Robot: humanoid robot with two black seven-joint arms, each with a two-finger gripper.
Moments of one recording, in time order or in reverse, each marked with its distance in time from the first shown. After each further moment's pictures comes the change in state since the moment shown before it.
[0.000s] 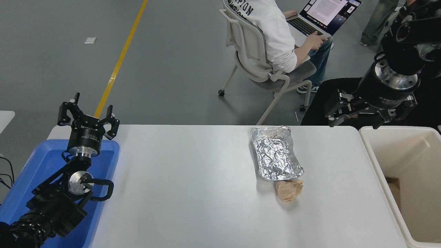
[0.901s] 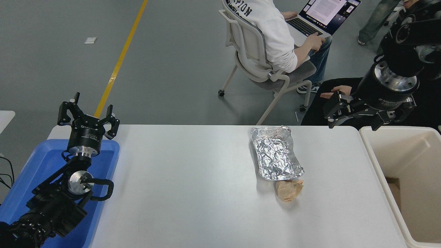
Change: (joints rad) left arm -0.001 0.000 -0.001 0.000 0.000 0.000 0.000; right arm -0.006 0.000 0.006 0.000 0.000 0.000 0.000
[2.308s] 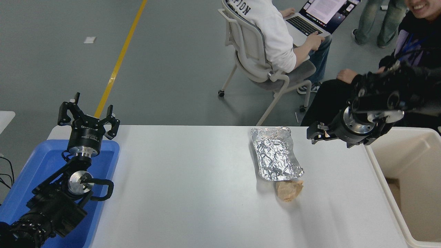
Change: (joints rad) left arm 0.000 0.000 0.000 0.000 0.000 0.000 0.000; right arm -0.573 0.089 0.136 -0.207 -0.096 -0.619 0.000
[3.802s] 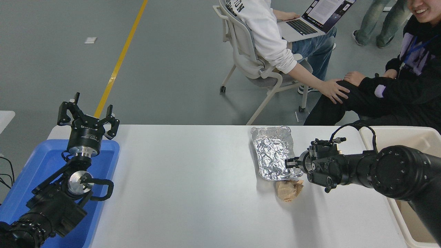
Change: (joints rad) left arm 0.000 0.000 -0.001 0.000 0.000 0.000 0.000; right arm -0.534 0.203 0.155 -0.509 -0.259 -0.185 0.000
